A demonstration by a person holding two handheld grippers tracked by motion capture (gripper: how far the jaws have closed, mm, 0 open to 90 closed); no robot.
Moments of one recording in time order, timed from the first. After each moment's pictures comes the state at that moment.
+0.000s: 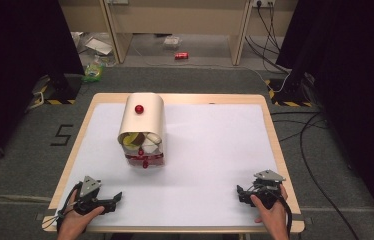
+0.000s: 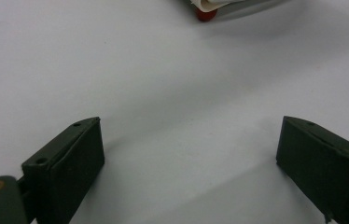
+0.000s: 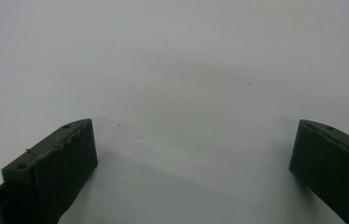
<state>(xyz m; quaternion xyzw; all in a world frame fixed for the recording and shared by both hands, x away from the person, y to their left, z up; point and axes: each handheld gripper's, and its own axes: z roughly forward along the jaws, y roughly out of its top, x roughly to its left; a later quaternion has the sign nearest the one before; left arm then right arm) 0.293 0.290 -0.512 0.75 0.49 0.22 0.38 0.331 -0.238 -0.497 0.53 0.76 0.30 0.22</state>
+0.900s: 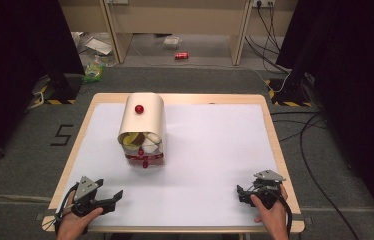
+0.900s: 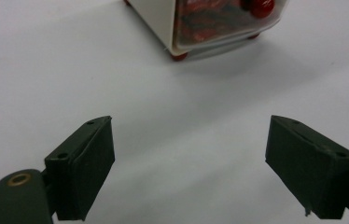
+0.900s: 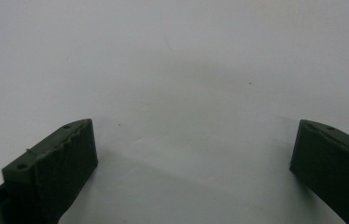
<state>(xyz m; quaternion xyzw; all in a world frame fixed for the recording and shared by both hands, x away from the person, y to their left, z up) 0.280 0.281 -0.485 0.74 0.47 0.22 0.43 0.332 -0.239 -0.497 0.53 0.76 0.31 0.22</state>
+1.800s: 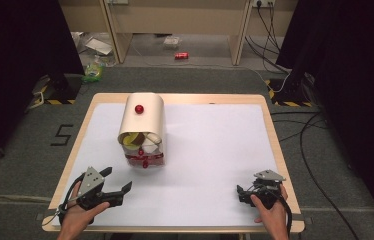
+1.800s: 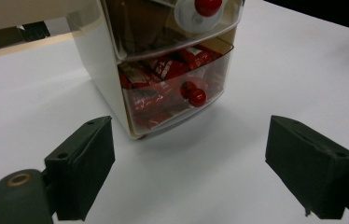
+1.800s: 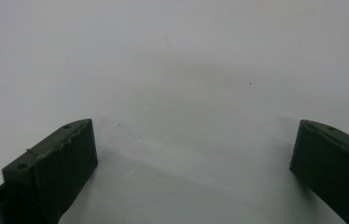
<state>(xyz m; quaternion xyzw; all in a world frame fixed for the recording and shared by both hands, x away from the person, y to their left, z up) 0.285 0.252 -0.437 0.74 0.41 0.25 0.47 0.332 -0.239 -0.497 0.53 0.76 0.31 0.22</state>
